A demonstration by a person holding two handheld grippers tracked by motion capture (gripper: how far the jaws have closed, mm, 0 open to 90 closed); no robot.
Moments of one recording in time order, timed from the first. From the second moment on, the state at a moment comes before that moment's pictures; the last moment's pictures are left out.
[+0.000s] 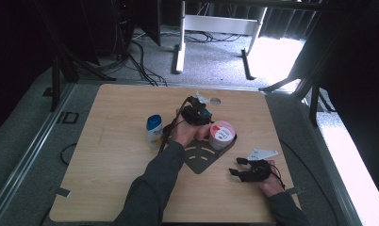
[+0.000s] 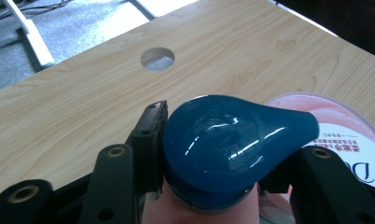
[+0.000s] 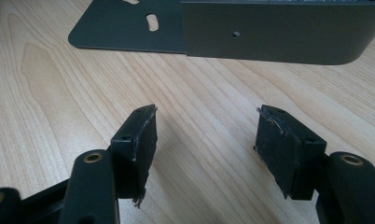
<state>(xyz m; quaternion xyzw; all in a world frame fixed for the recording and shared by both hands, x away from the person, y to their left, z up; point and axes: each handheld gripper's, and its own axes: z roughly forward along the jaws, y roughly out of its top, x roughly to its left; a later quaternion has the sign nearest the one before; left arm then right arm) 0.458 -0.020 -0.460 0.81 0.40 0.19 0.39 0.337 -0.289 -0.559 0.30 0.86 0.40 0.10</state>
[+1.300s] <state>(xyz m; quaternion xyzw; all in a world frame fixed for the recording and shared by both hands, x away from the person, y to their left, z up) 0.420 0.012 -0.446 0.83 0.35 0.16 0.39 0.336 -0.289 -0.559 0.30 0.86 0.40 0.10</state>
